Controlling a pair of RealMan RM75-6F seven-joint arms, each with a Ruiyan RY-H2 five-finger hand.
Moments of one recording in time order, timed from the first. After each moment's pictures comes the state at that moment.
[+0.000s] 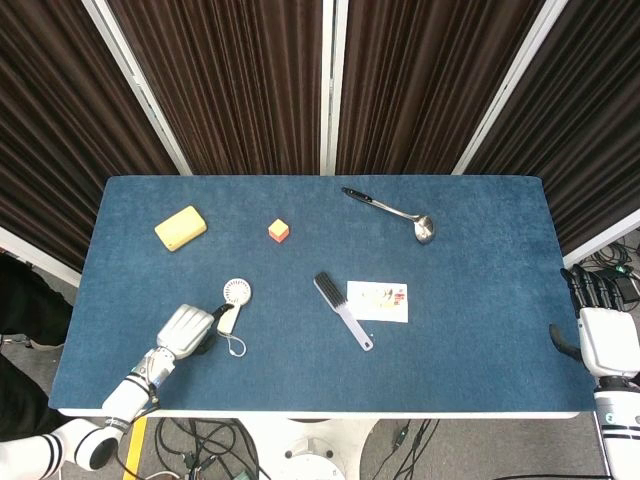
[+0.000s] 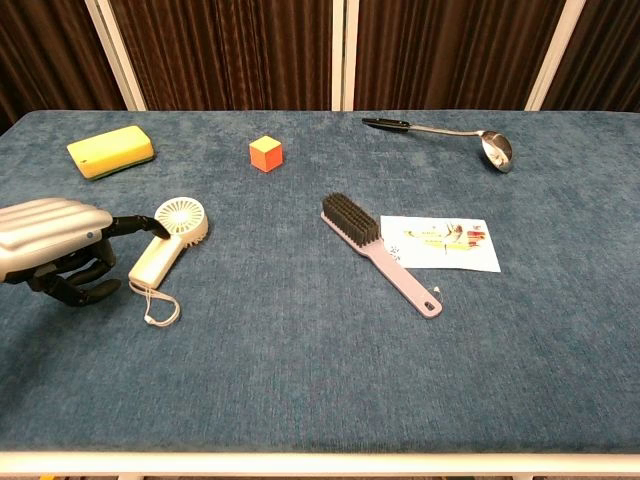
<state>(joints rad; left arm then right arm) -0.52 -1.54 0.01 -1.37 1.38 0.94 0.23 0.16 -1.07 0.12 -1.67 -1.29 1.33 -0.12</state>
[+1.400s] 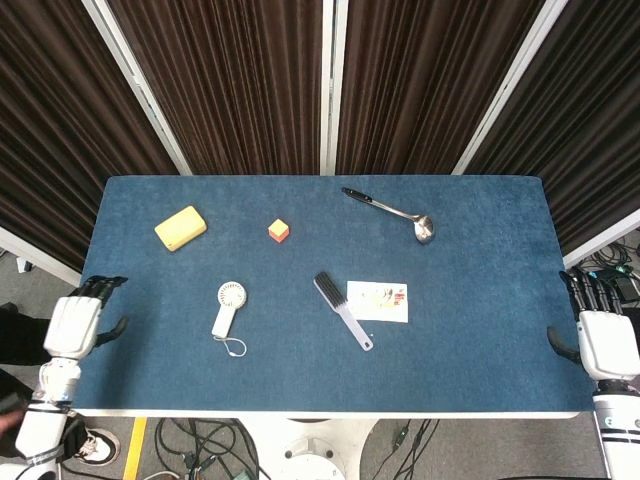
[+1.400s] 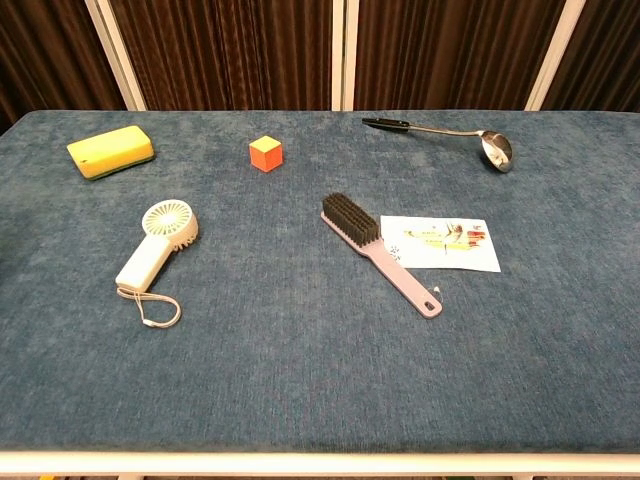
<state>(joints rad) -0.25 -1.38 -0.04 -1.33 1.42 1.42 0.00 0.14 -1.09 0.11 -1.63 -1.33 1.36 -0.07</state>
